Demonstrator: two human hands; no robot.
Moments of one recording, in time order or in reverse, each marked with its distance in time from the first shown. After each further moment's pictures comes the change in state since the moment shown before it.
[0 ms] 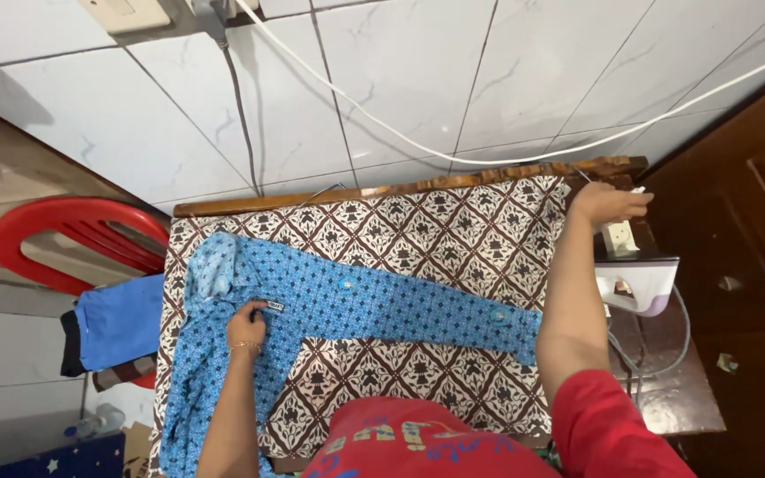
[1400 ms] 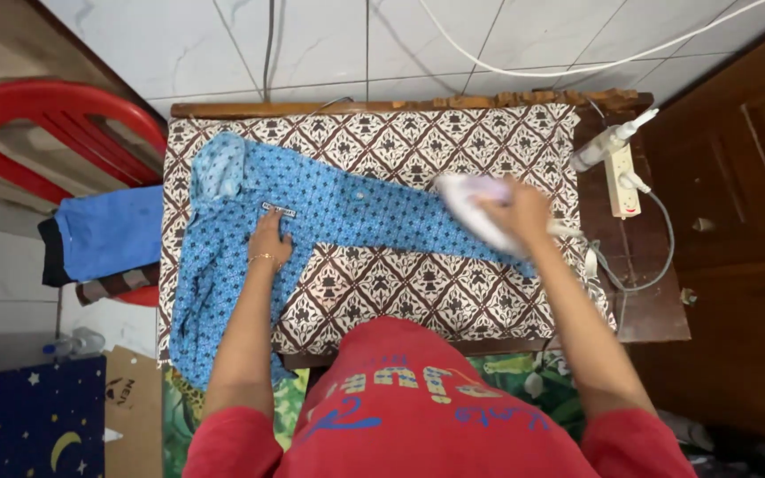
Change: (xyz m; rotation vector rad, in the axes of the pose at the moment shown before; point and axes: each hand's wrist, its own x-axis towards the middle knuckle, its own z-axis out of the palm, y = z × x) left_hand -0.022 -0.034 0.023 0.184 -0.201 0.284; right_hand -0.214 -0.030 -0.253 -0.592 -1.166 -0.803
